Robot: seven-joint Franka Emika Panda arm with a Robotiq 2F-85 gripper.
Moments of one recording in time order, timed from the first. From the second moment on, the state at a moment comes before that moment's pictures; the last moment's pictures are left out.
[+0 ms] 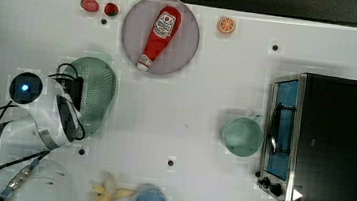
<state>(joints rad) 0.54 0.64 0.08 -1.98 0.10 1.02 1.28</state>
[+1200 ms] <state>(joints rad) 0.67 0.60 0.04 -1.85 0.14 0.75 1.24</state>
